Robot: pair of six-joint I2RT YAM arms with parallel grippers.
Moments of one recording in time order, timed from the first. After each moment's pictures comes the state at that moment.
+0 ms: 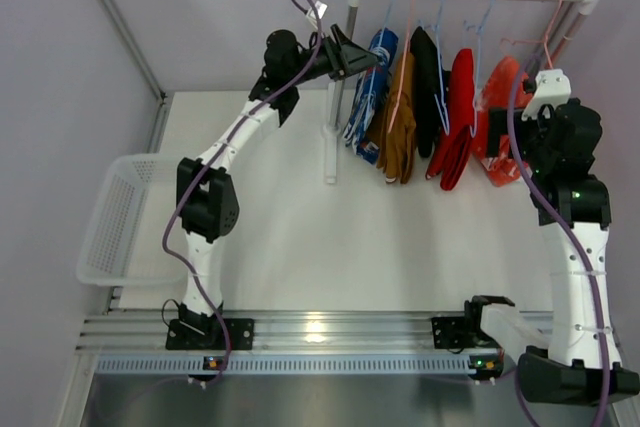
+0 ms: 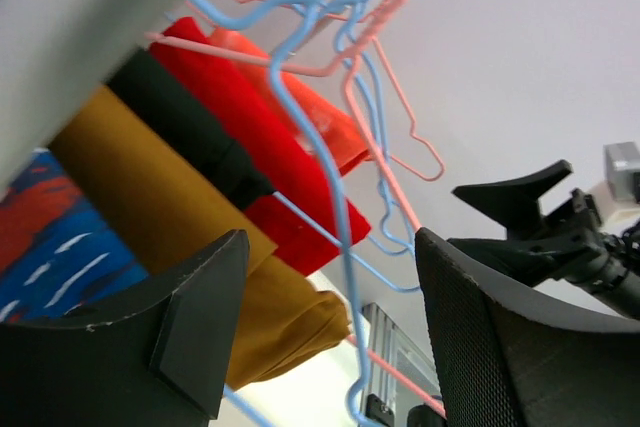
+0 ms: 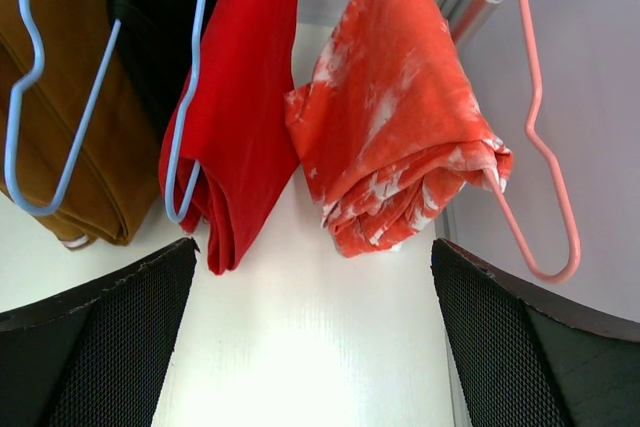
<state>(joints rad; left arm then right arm) -0.42 2.13 2.04 0.28 0.75 -0.97 -0.07 0.97 1.31 -0.65 0.01 -0.19</state>
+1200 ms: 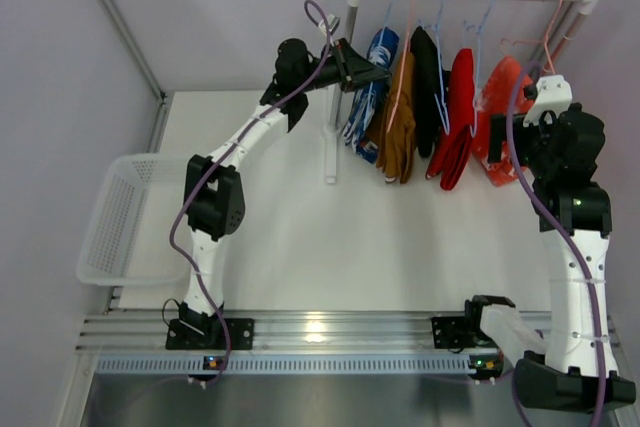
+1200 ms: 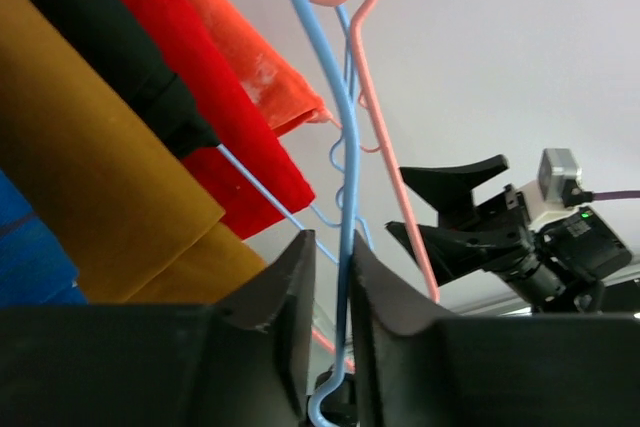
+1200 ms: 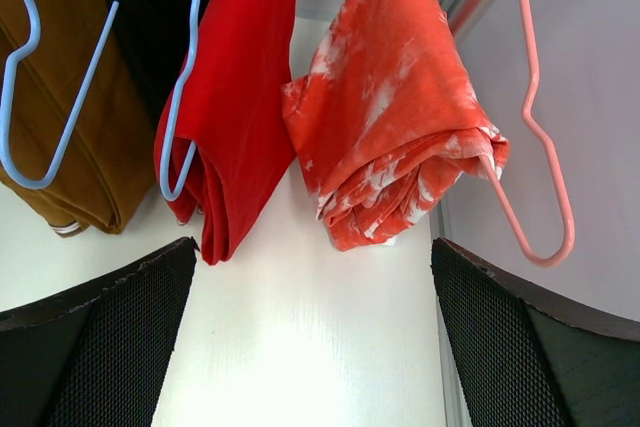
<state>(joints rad) -0.46 2.18 2.01 0.36 0.83 -1.22 -0.10 0.93 1.27 -0.65 -0.02 -0.22</state>
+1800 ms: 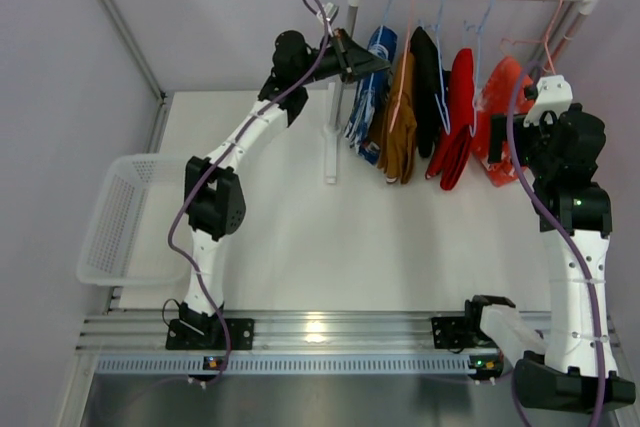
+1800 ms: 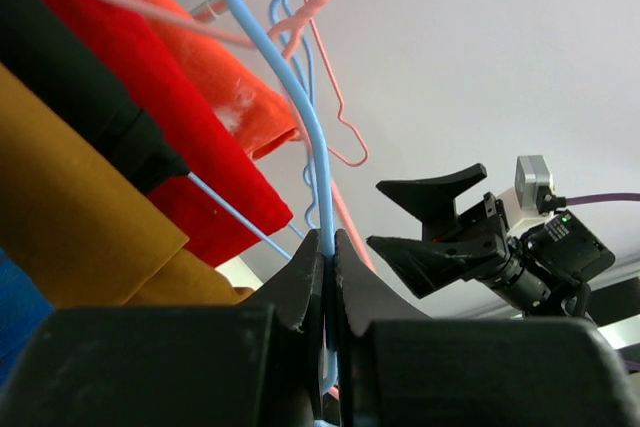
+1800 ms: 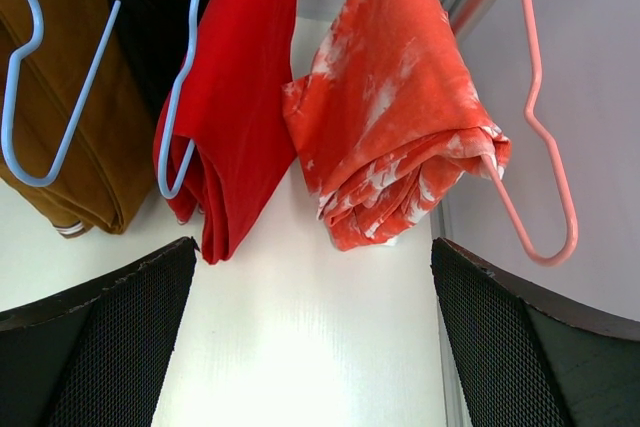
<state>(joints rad) -0.46 2.18 2.09 0.36 0.82 -1.22 -0.10 0.93 1.27 -0.65 -0.03 -0.22</state>
